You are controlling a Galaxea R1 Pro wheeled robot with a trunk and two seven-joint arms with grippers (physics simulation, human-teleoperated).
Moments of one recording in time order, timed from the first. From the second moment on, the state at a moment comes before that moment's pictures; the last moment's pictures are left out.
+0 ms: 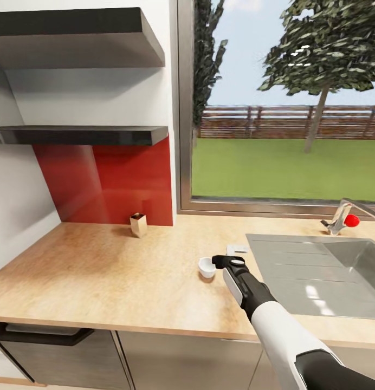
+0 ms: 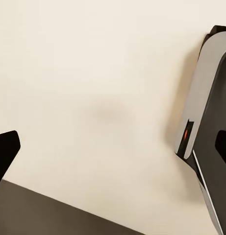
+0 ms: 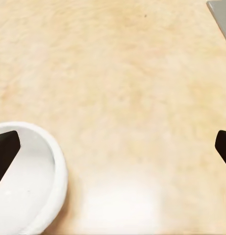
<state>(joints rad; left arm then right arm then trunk) -0.07 0.18 0.48 -0.08 -0.35 0.04 0.07 -0.83 0.15 0.11 -0.58 -0.15 0.33 -0.30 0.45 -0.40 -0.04</state>
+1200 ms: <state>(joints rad) -0.07 0.18 0.48 -0.08 -0.35 0.03 0.07 -0.83 0.16 0.12 -0.51 -0.15 0.33 -0.30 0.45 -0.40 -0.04</state>
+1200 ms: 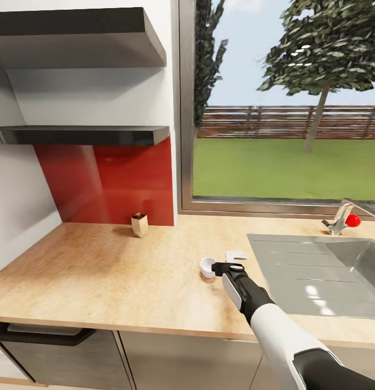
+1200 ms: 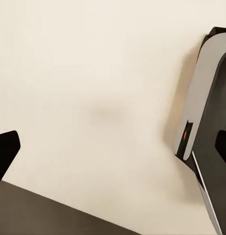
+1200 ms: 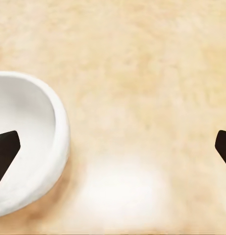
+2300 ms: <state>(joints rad) -0.07 0.18 0.48 -0.07 -0.35 0.04 0.07 -0.83 0.16 0.11 -0.46 -0.15 0.32 -0.30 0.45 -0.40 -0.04</state>
